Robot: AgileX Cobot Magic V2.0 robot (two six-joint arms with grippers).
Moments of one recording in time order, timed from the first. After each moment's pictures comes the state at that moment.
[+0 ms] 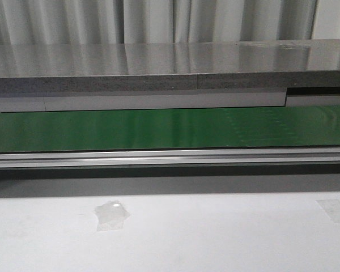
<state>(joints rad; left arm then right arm) 0.11 0.35 -0.36 -0.77 0.30 0.72 -0.39 2.03 -1.52 -0.05 0.84 -0.37</state>
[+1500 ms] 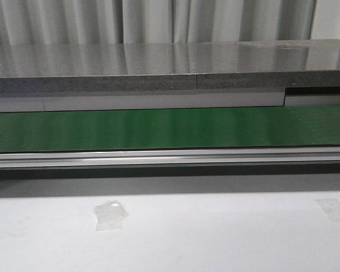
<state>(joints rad) 0.11 0.35 -0.36 -0.77 0.30 0.72 -0.29 1.80 -1.59 0.13 0.82 -0.32</state>
